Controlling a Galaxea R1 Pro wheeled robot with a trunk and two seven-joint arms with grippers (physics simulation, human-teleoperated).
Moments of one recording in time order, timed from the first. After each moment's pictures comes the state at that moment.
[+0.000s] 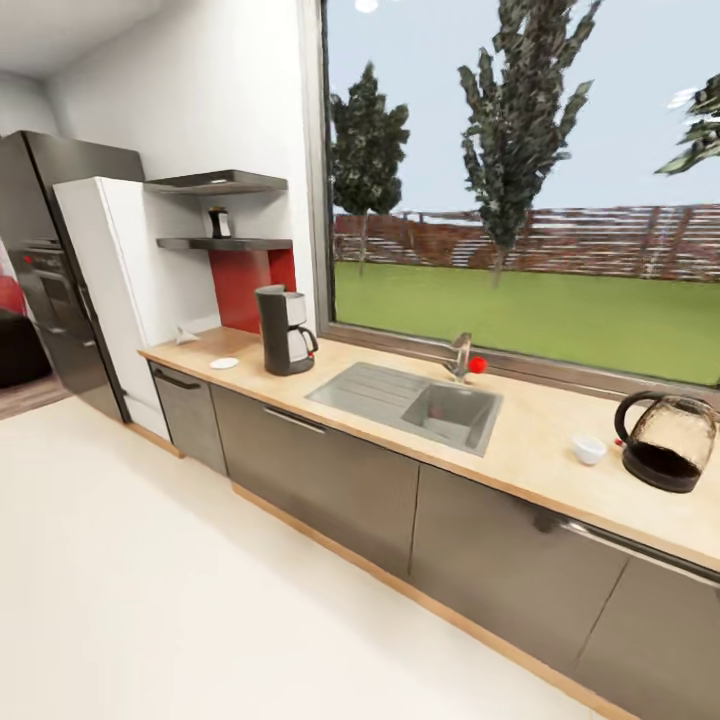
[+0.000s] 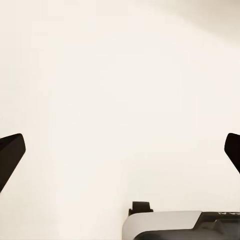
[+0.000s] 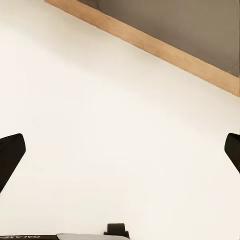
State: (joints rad) left arm -0.01 0.07 0.01 -0.43 0.00 -0.27 0.01; right arm 0.00 -0.02 -0.03 -0.46 0.01 -0.34 0.00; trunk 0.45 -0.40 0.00
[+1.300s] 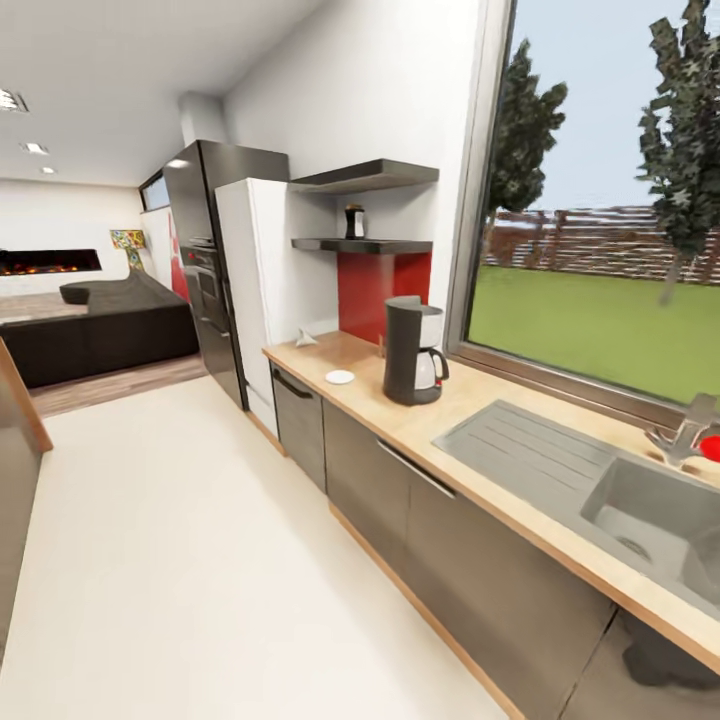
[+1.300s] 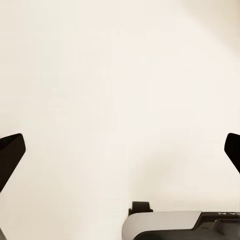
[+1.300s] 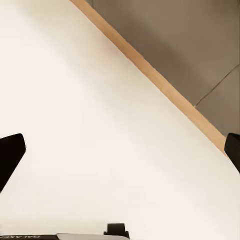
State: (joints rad) left arm -0.01 0.07 0.01 -0.44 0.00 -0.28 0.01; right arm 0.00 -0.02 -0.03 -0.46 0.01 -0.34 0.00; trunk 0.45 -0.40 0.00
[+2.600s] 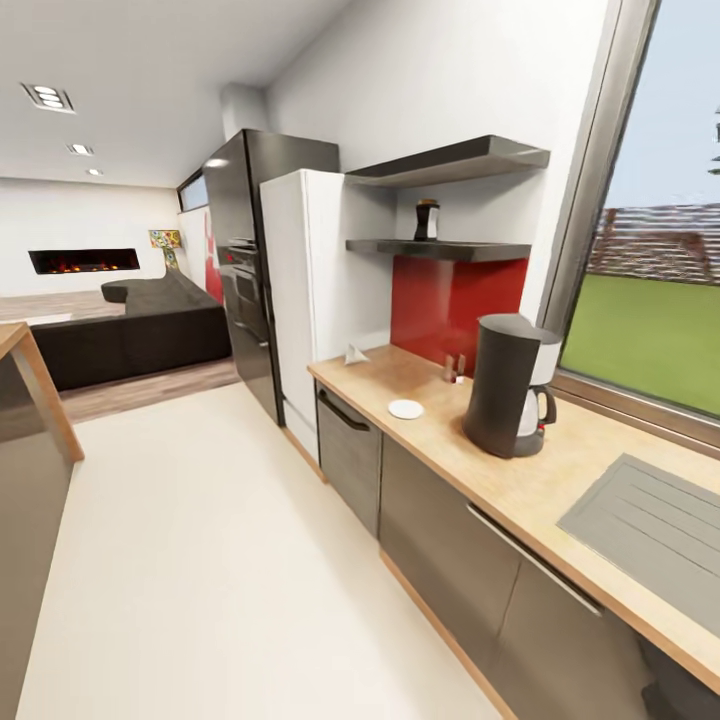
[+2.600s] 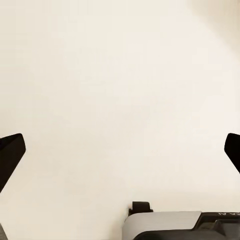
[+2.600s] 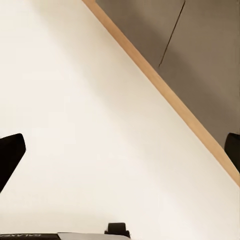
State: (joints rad) left arm -0.01 0.07 0.01 -0.44 0.01 -0.28 0.01; right arm 0.00 -0.02 -0.02 -0.46 0.01 -0.34 0.00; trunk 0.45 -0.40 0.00
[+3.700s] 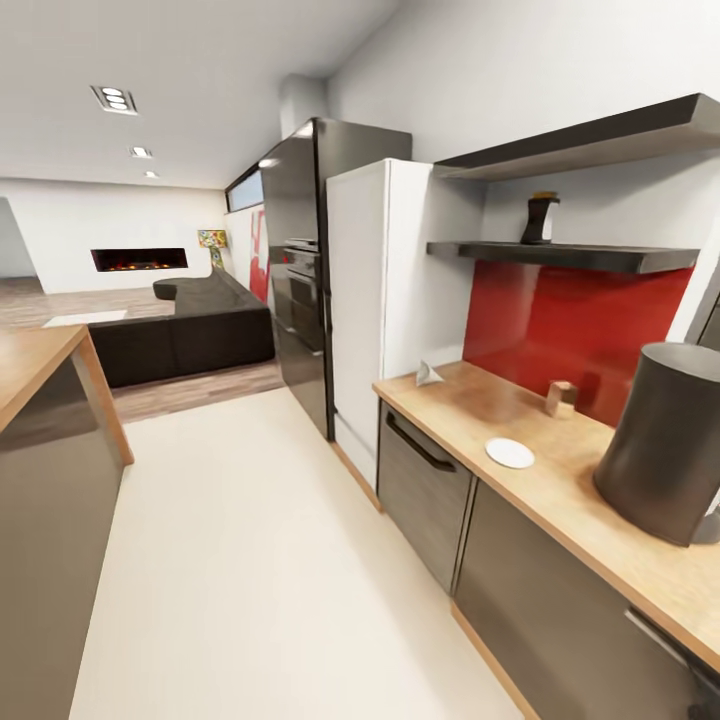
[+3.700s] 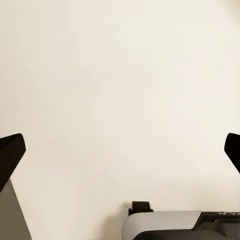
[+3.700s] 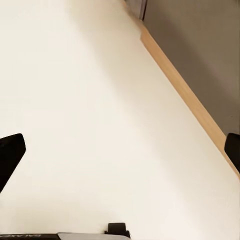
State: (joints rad) left arm -0.01 0.07 0.01 -0.44 0.01 -0.28 0.01; right arm 0.00 -0.02 -0.02 -0.46 0.01 -0.34 0.00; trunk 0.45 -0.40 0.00
